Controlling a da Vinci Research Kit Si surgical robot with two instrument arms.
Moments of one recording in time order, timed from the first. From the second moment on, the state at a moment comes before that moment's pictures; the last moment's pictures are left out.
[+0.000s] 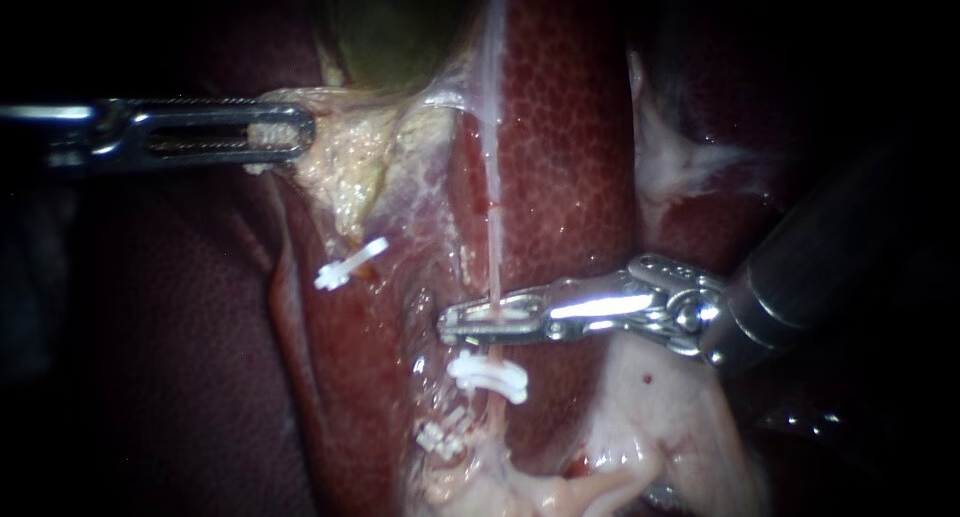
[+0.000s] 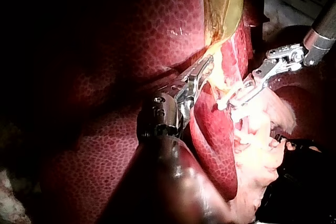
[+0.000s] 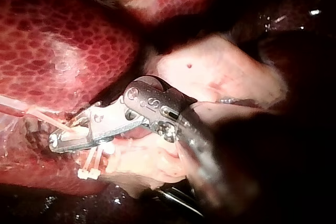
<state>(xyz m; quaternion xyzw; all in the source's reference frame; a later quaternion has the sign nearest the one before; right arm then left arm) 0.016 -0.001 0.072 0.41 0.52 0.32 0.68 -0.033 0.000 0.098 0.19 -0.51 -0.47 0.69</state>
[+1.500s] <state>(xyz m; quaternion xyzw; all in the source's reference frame) 0.017 -0.002 0.072 0.37 0.59 0.20 0.69 -0.033 0.000 0.098 0.19 -0.51 -0.47 0.69</state>
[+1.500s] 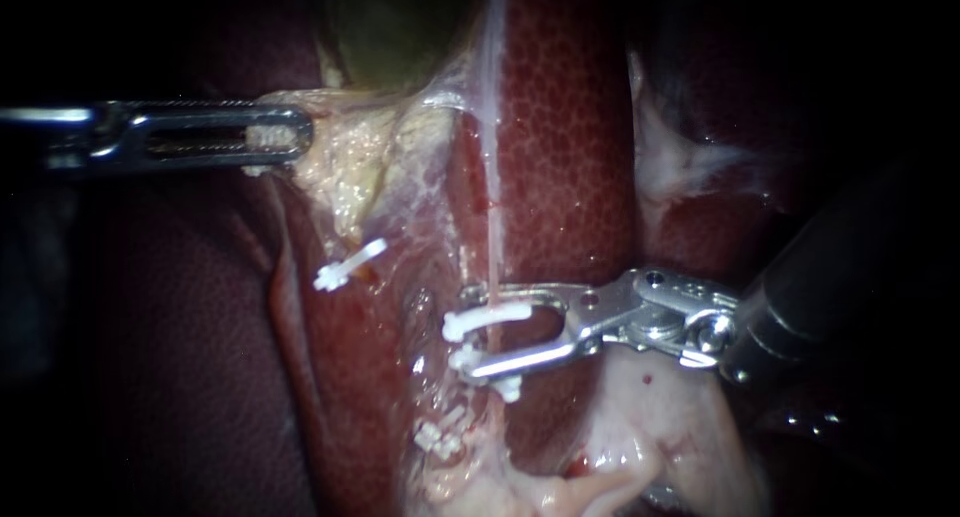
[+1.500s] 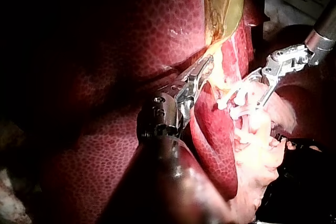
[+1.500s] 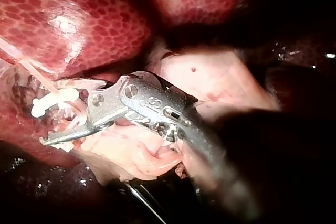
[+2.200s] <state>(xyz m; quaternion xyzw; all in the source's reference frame) 0.010 0.003 0.070 0.29 0.60 0.20 0.71 -0.033 0.000 0.098 0.19 -0.51 -0.47 0.69</state>
